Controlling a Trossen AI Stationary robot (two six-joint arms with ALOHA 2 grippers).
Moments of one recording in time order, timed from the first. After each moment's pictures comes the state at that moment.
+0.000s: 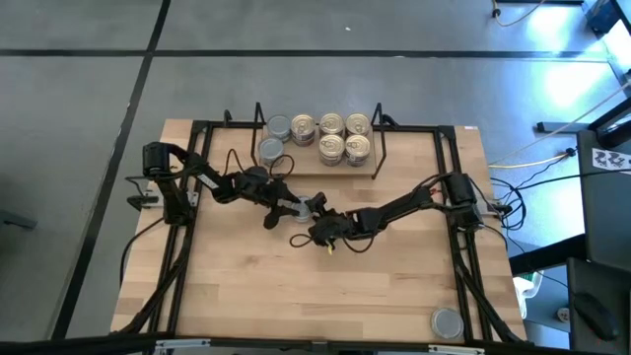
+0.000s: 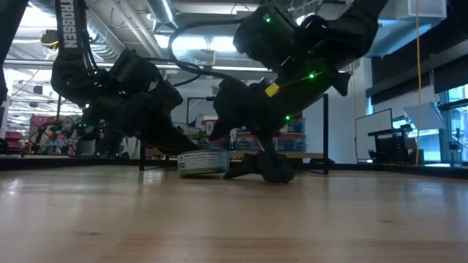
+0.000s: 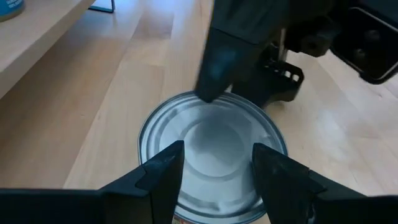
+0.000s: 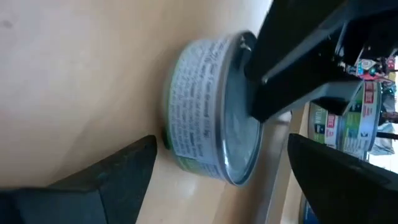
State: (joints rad) left arm 0.29 1.80 0.36 0.91 0.35 -0.03; right arm 0.16 2.07 1.12 0.19 0.62 -0.89
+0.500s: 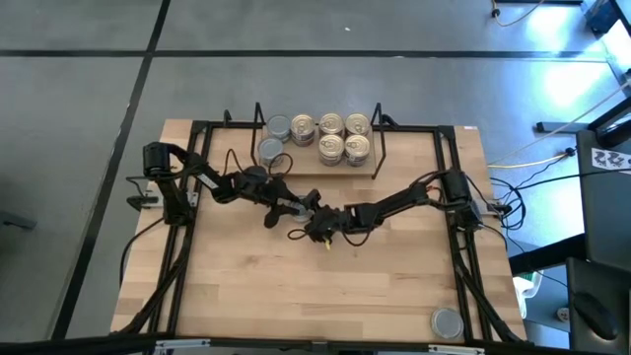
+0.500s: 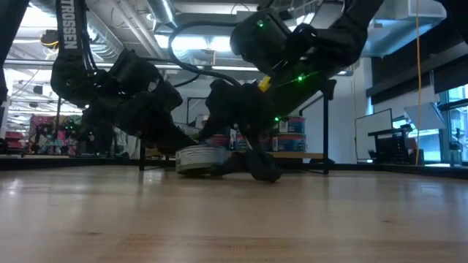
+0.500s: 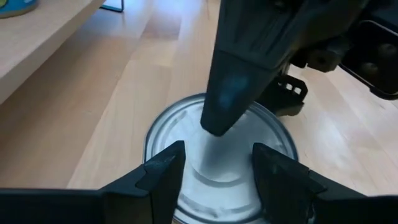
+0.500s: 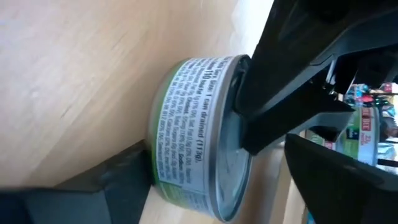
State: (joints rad) left arm 0.29 1.80 0.35 0.94 0.34 -0.08; right arm 0.11 2.14 1.13 0.30 0.49 -0.99
